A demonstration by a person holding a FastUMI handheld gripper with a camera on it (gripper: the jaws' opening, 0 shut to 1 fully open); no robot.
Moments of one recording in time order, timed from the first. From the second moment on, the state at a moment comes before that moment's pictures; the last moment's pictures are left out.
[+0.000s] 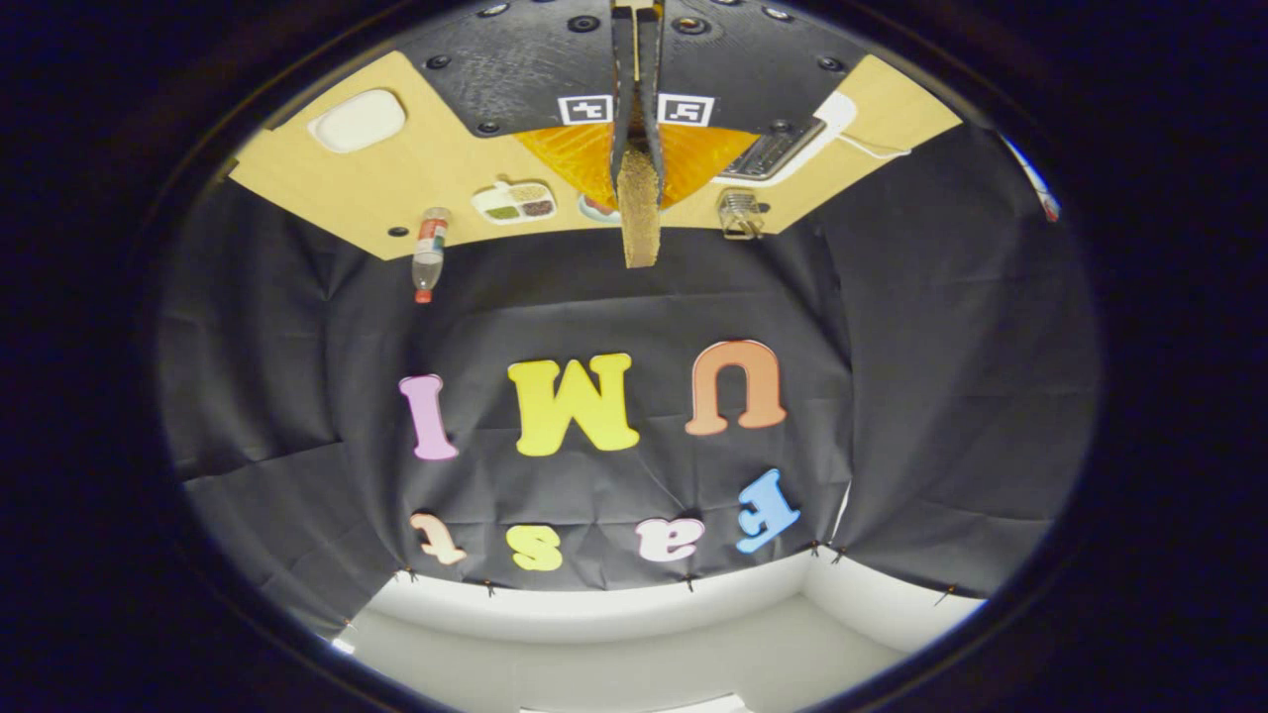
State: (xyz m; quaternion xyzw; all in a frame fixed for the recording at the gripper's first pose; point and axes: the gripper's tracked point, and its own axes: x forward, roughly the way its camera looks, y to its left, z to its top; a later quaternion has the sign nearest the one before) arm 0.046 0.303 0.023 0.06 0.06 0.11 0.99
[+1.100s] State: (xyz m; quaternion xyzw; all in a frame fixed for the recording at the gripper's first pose) arm 0.078 0.258 -0.154 0.22 0.21 0.08 0.95
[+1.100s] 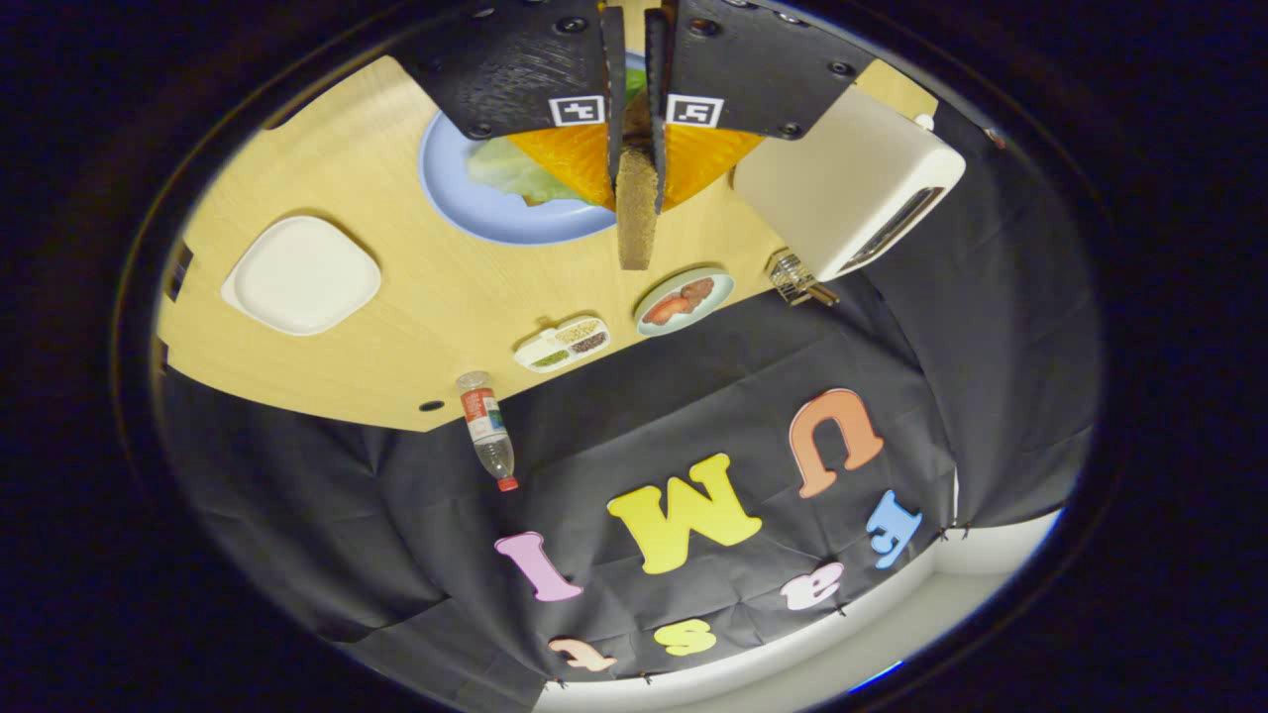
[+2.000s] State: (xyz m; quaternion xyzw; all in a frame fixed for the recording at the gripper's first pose) arm 0.068 0.173 -0.113 0.09 0.14 0.05 0.98
